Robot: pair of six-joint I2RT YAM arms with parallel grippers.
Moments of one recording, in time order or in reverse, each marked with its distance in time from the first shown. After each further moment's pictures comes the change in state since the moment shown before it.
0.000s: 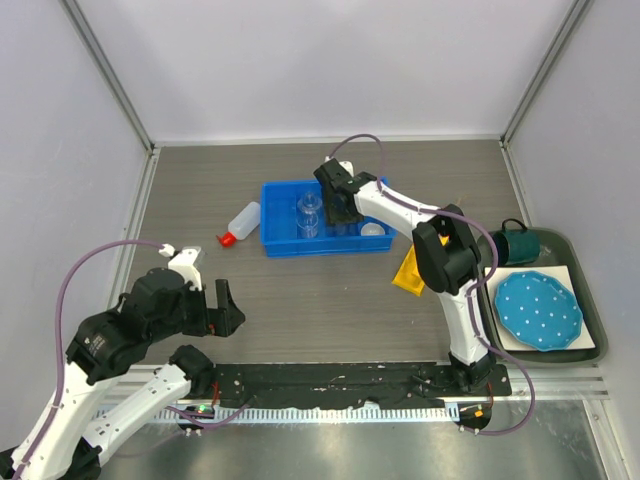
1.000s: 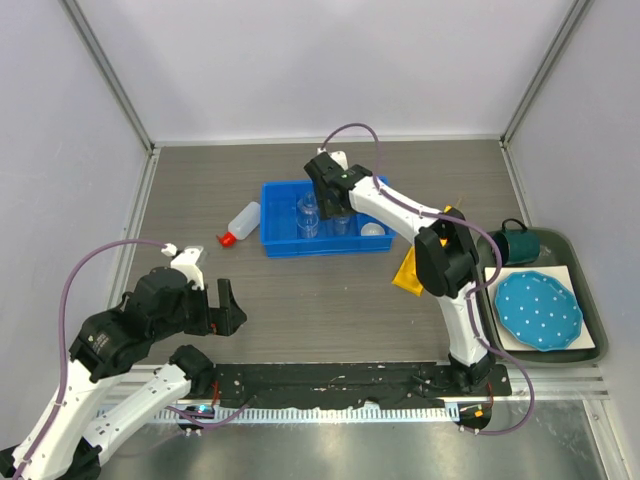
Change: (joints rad) left arm 0.000 0.006 -0.016 0.015 0.000 0.000; right arm 0.046 -0.007 0.098 -0.094 0.102 -0.015
